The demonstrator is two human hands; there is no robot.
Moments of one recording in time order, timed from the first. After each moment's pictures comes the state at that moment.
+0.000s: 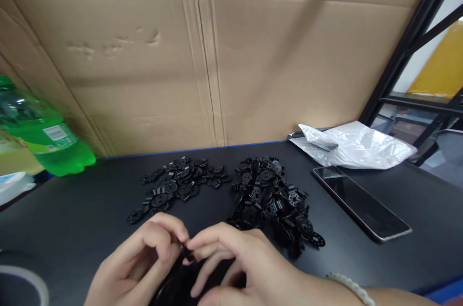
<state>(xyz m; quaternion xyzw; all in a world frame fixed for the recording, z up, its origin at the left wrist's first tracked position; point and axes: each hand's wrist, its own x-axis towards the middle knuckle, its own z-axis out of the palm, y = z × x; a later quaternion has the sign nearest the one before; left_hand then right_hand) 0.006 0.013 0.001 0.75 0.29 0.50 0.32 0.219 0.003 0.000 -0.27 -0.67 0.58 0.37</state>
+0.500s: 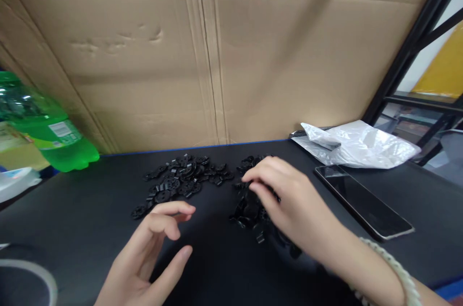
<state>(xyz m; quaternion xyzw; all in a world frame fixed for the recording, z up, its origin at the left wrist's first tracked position) 0.008 0.007 -0.011 0.77 0.37 0.48 0.21 0.265 0.033 0.046 -0.42 -0.82 0.06 0.39</state>
